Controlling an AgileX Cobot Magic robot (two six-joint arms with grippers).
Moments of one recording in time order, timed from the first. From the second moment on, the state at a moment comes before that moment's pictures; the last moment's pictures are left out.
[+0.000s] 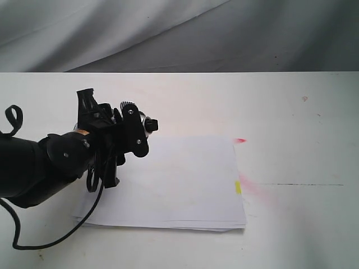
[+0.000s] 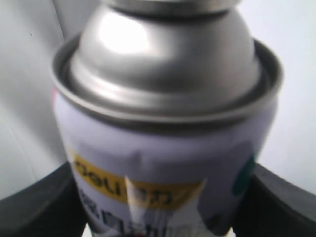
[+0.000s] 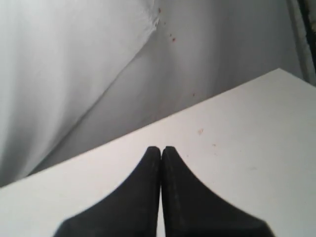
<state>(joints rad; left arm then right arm) -0.67 1.76 -0.74 -1.04 -0.49 1.92 -0.23 0.33 -0.34 0.55 0.33 -0.14</state>
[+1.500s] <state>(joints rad) -0.67 1.76 -0.74 -1.10 -0.49 1.92 0.29 1.89 -1.14 1.42 0.94 -1.60</state>
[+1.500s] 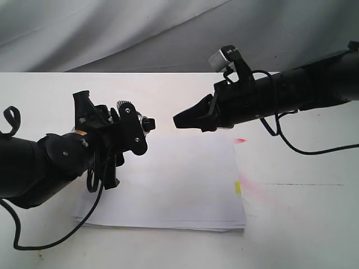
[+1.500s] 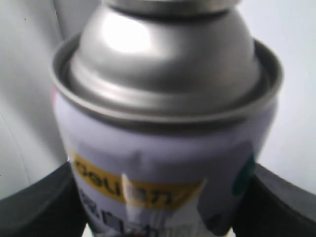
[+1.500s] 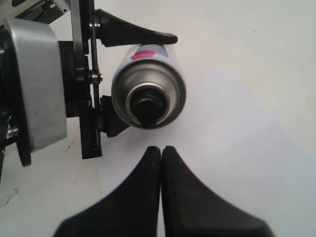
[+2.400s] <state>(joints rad) -0.67 1.76 -0.74 -1.16 -0.49 1.92 0.37 2.00 -1.37 1.24 0.95 -1.46</state>
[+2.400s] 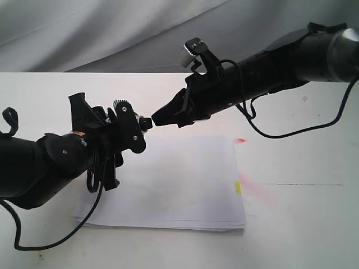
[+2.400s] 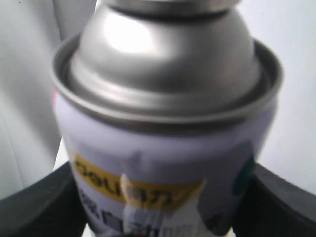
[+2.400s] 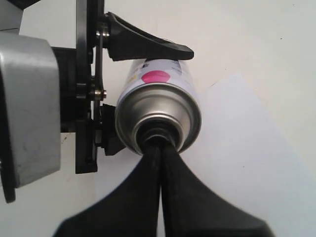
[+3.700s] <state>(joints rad) -0.67 1.76 -0.74 -1.18 -0.49 1.92 0.38 2.02 -1.37 1.30 0.94 -1.48</state>
